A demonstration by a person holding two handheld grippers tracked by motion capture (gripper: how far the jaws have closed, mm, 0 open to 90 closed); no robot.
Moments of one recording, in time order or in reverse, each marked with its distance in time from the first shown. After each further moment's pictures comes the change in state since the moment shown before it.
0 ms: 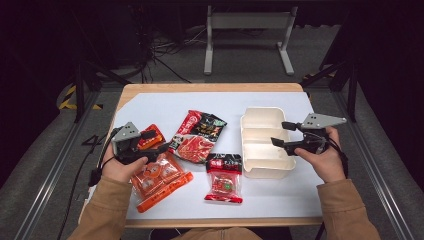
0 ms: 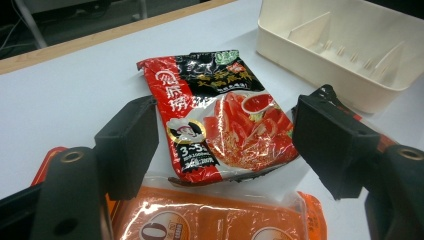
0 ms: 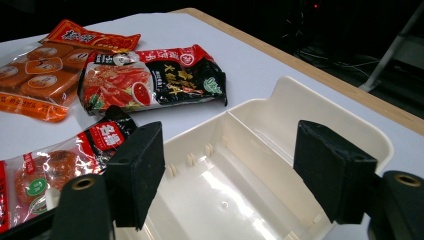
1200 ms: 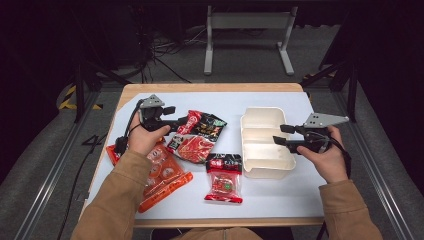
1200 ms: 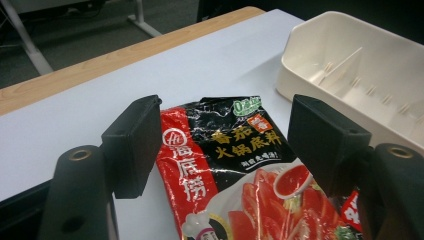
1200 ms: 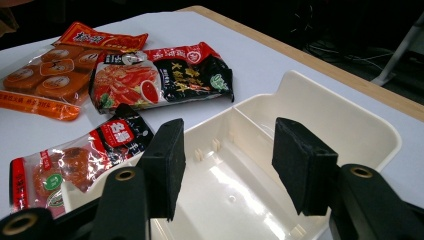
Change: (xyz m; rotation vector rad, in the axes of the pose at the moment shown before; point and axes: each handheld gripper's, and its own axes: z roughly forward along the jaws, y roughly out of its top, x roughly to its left) left arm 0.030 0.056 0.080 0.014 -0.018 -0.023; right arm -0.003 -0.001 -0.005 0.010 0.031 0.034
